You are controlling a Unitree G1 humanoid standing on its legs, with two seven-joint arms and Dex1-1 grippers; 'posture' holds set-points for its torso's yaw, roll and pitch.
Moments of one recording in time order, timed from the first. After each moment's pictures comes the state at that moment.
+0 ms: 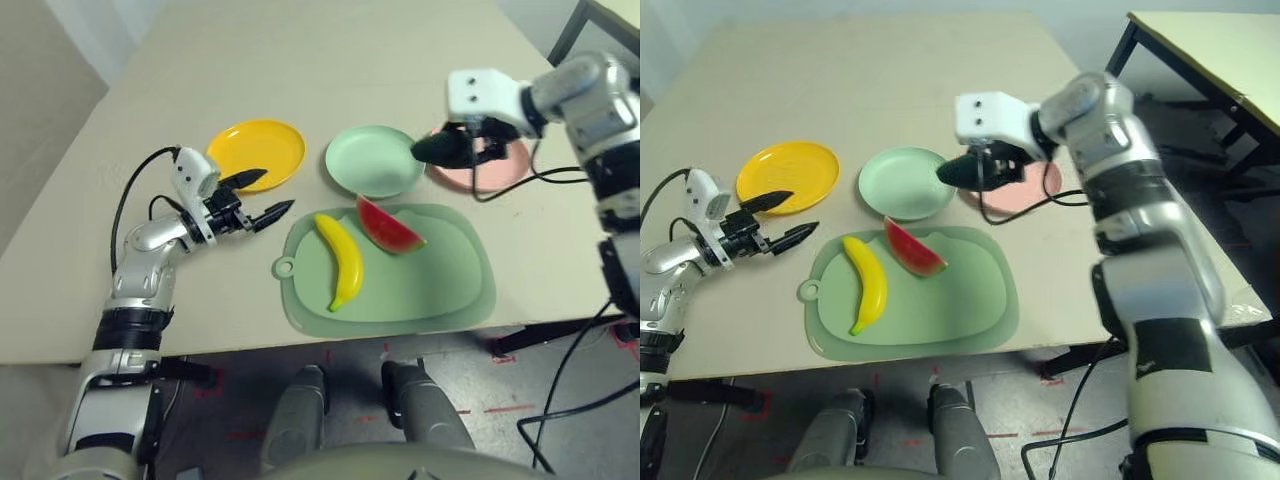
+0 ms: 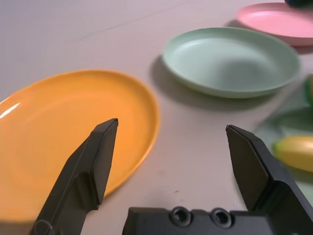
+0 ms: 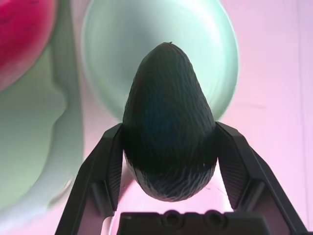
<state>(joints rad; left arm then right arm) -0.43 0.59 0.12 0.32 -0.32 0.06 -0.79 -1.35 -0.51 0.41 1.05 -0.29 -0.18 1.22</state>
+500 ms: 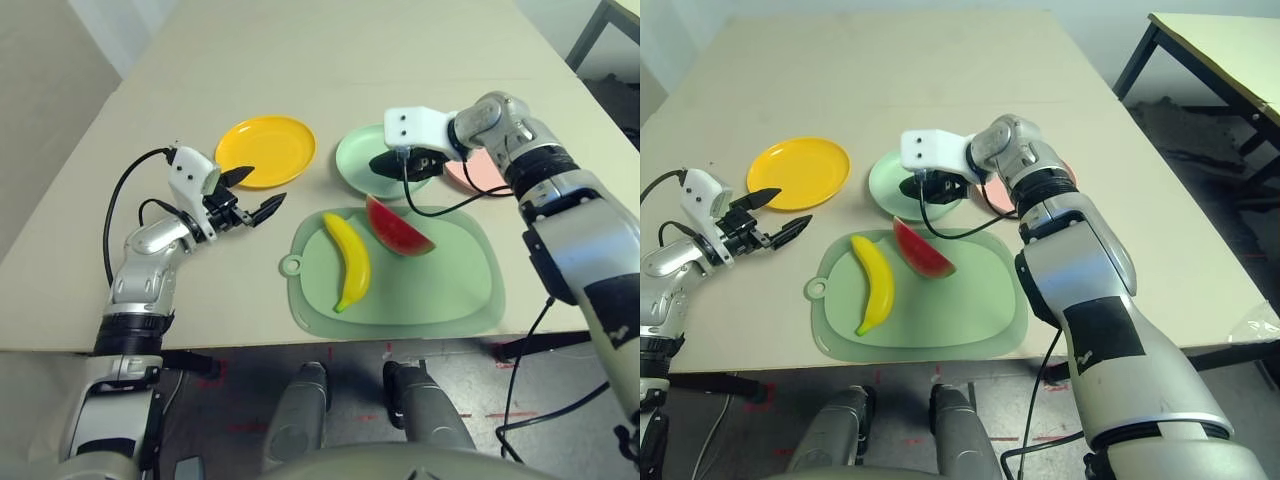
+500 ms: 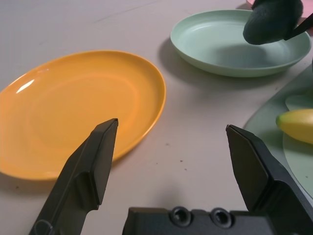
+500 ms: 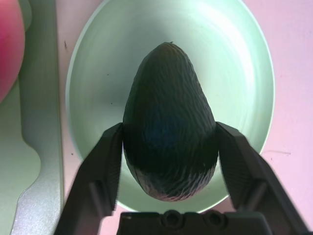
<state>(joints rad) -0.37 0.59 0.11 0.24 -0.30 0.07 -0.79 -1.38 -0.36 0.44 1.30 -0.44 -0.30 1.04</state>
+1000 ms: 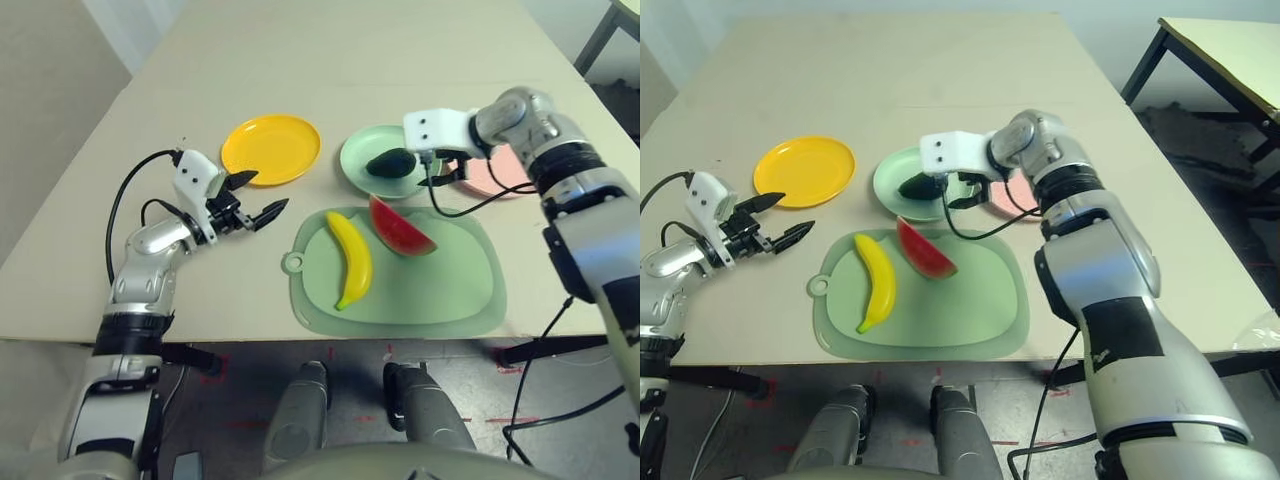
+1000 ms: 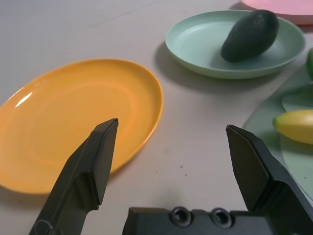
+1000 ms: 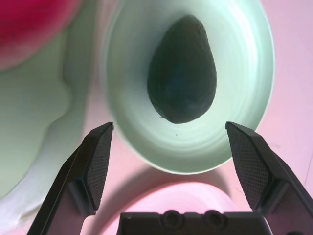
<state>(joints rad) -0.45 0.61 0.10 0.34 -0.28 0.01 -0.87 -1.38 -0.52 0.41 1.14 -0.39 -0.45 1.29</state>
